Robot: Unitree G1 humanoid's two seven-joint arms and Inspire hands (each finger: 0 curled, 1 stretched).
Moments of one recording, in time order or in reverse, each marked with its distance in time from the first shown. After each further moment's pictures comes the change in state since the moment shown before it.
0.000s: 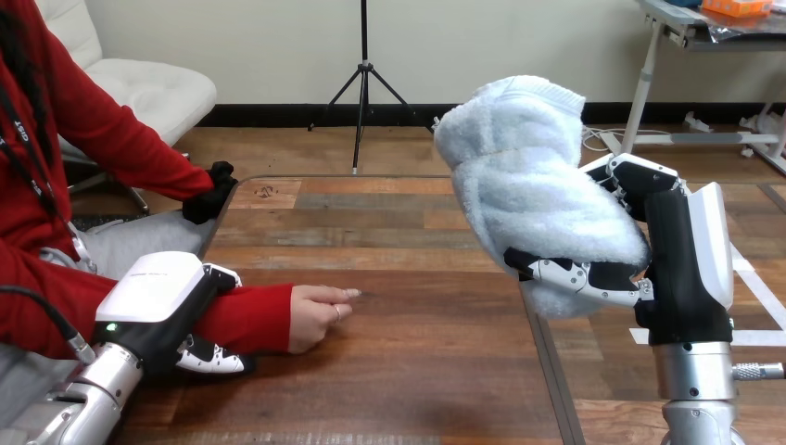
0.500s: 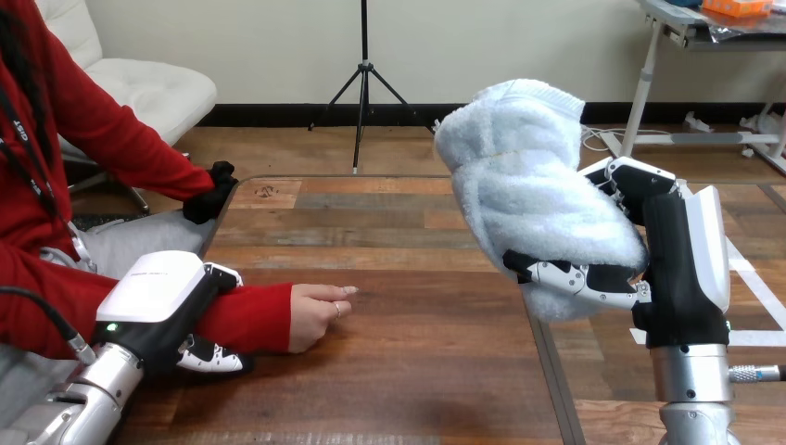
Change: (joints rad) left arm 0.001 0.000 0.000 0.000 0.000 -0.019 0.015; right arm -0.001 0.008 0.000 0.026 0.000 -0.004 0.004
